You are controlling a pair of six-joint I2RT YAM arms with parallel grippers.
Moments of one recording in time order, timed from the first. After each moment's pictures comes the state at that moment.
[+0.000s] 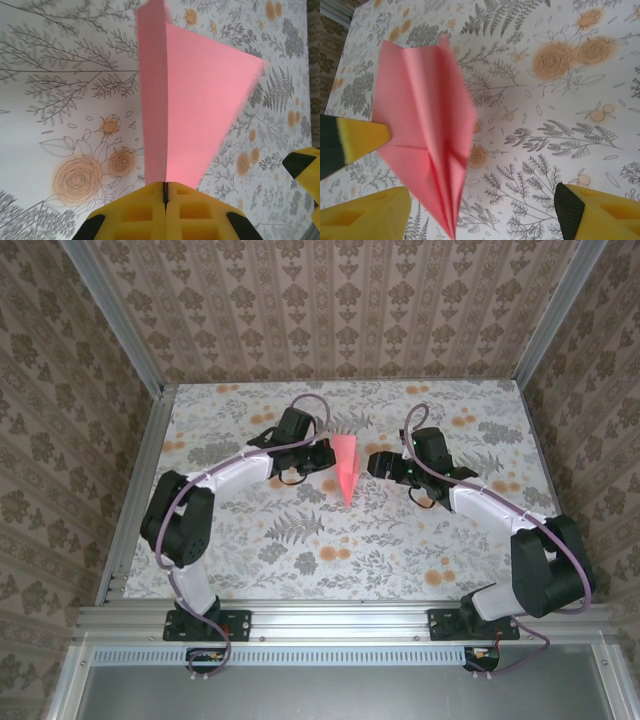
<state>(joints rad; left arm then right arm) -0.61 1.82 1.26 -0.26 0.38 -0.71 0.32 1.43 0.84 -0.12 -0.25 0.53</state>
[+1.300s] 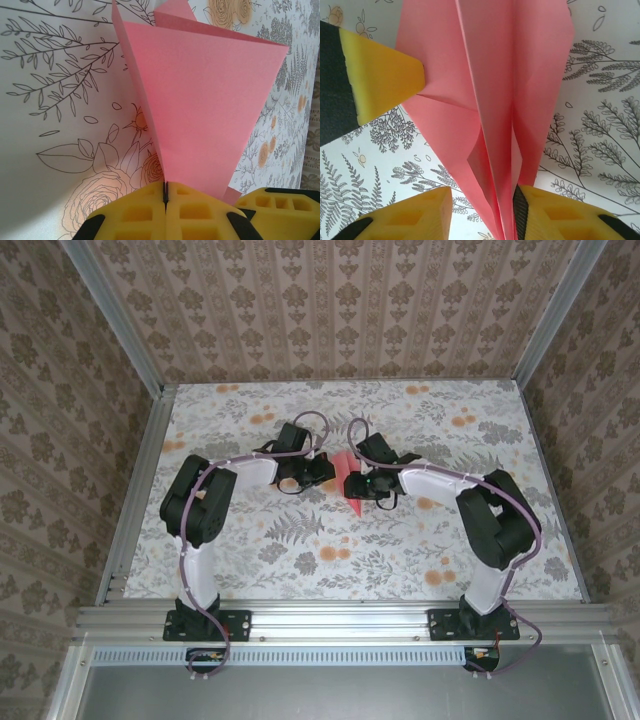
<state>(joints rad) -0.55 1.98 1.19 -0.09 0.55 -0.73 0.53 1.80 1.11 -0.38 -0.16 0.51</state>
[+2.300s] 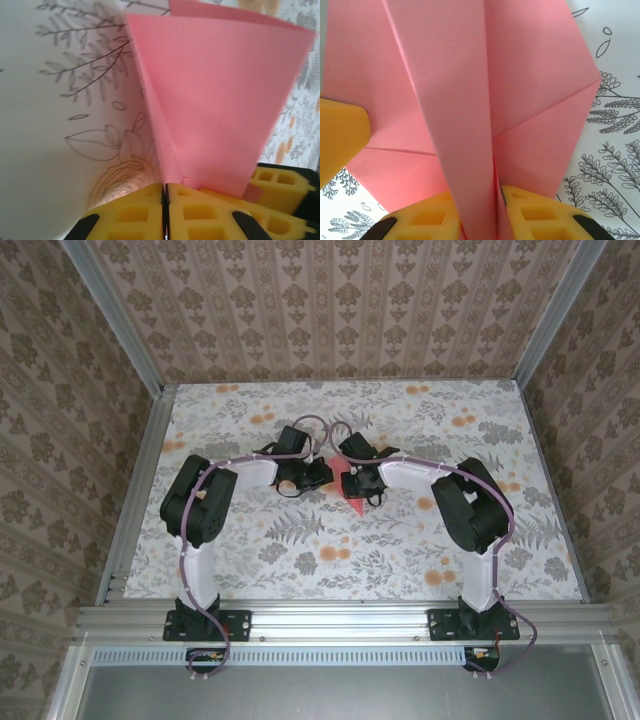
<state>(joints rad) -0.55 1.98 1.17 -0.14 0.52 -0.72 0.58 1.96 1.28 -0.50 0.01 0.47</state>
